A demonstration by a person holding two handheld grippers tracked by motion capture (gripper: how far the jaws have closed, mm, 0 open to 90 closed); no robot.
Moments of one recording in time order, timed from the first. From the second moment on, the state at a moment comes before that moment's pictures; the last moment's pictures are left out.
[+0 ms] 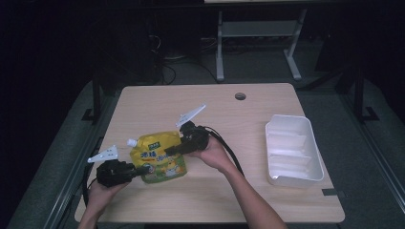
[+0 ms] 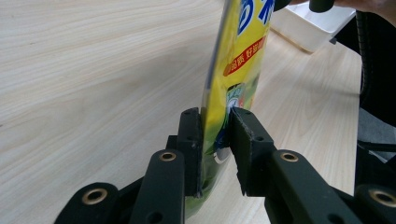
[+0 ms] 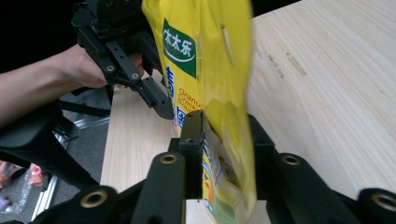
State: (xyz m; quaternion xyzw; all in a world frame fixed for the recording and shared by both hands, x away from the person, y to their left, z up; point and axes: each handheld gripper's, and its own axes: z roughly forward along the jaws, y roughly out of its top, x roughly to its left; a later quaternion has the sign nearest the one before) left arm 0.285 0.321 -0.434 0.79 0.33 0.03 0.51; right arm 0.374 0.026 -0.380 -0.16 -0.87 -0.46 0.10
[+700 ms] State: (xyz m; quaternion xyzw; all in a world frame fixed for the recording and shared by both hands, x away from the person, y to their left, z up) left arm 0.288 0.322 -0.439 0.80 0.36 0.06 0.47; right arm 0.373 0.009 -0.369 -0.17 -0.87 -0.46 0.08
